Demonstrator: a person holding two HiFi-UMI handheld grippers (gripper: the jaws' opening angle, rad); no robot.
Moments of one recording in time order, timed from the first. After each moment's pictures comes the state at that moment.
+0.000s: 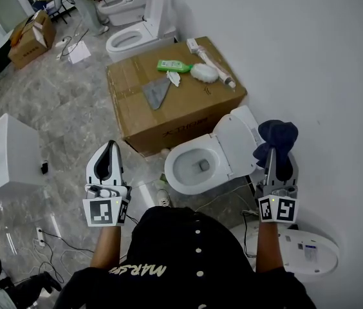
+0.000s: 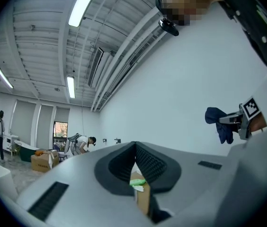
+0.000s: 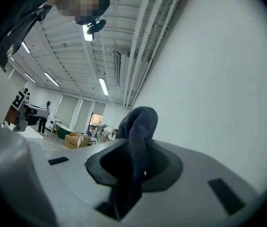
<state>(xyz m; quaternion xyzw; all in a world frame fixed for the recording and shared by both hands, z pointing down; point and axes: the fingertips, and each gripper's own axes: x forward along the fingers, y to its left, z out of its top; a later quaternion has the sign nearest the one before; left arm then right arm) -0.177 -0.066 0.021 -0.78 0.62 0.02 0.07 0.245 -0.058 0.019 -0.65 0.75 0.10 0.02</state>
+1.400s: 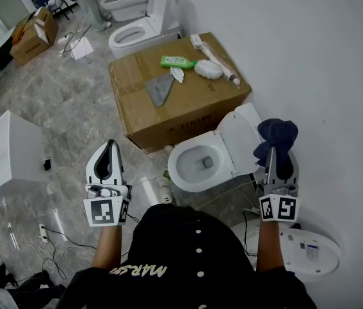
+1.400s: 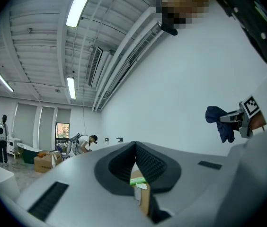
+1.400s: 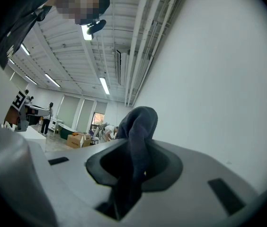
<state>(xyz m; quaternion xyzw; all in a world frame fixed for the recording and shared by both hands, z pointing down) -0.184 -0.069 0.027 -0.78 0.62 0.00 0.08 0.236 -0.067 0.031 -0.64 0.76 0.09 0.02</state>
